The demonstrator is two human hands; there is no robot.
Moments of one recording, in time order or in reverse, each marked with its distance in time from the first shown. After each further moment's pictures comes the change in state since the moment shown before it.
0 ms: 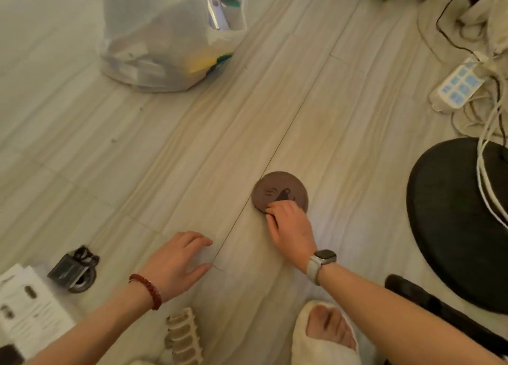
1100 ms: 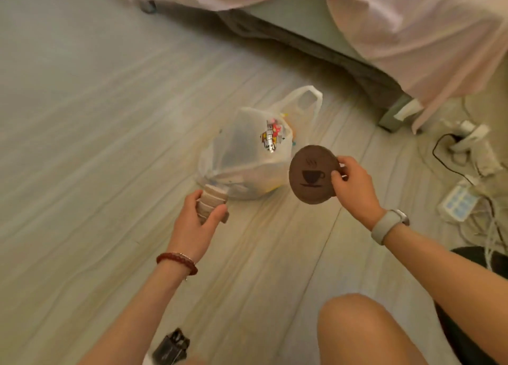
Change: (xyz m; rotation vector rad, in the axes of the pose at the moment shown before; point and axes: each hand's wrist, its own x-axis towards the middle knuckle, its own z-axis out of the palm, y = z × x) left_hand -0.018 -0.026 -0.267 -0.809 0.719 -0.254; right_hand 0.174 -0.150 -0.232 0.356 0.334 0.218
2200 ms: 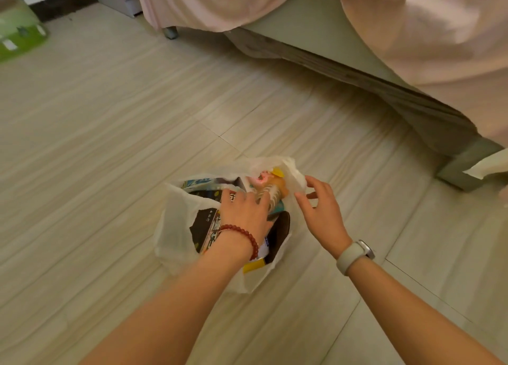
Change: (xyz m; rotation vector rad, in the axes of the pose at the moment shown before) left_hand 0.240 0.105 0.229 1.378 -0.169 0.140; right_hand 0.254 0.102 0.062 0.297 -0.257 -0.118
